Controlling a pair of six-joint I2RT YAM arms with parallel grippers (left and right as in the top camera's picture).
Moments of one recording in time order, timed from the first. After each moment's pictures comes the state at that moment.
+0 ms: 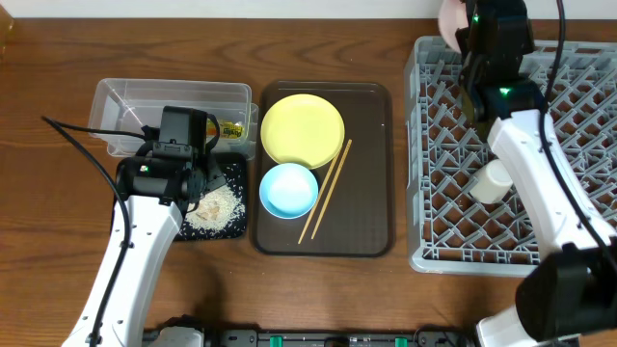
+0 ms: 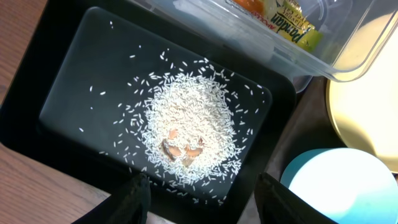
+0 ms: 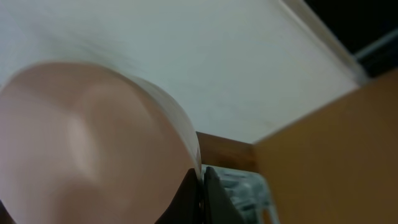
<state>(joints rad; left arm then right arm) -0.12 1.29 1.08 -0.99 -0.20 -0.59 0.16 1.73 1.48 -0.10 0.61 -0.48</state>
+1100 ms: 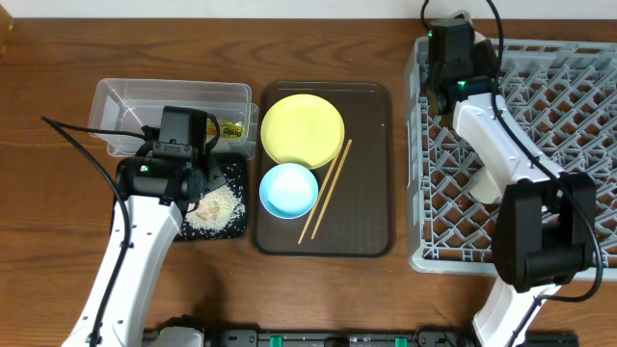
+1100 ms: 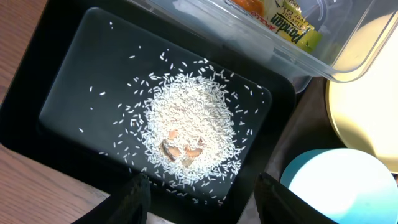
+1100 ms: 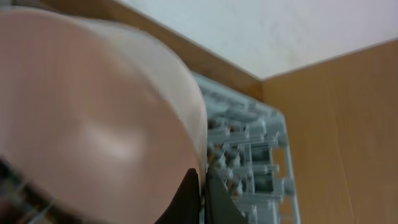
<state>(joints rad) -0.12 1.29 1.08 -0.99 -0.20 -0.59 0.21 1.96 1.50 -0.31 0.80 -0.37</state>
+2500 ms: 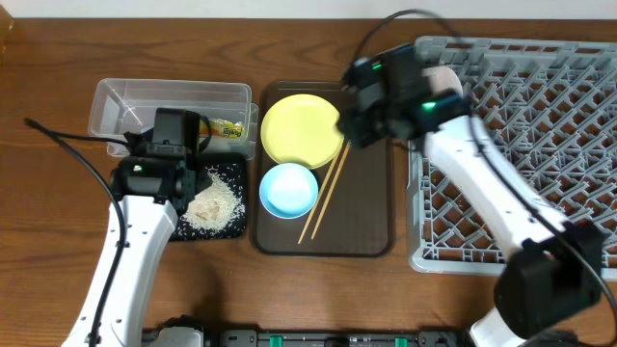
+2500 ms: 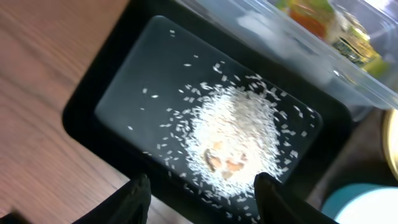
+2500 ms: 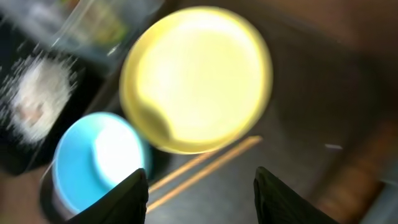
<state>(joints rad) -0.08 1.29 1.08 -1.03 -0.34 -0.65 0.46 1.79 1.49 -0.71 -0.28 -0.01</state>
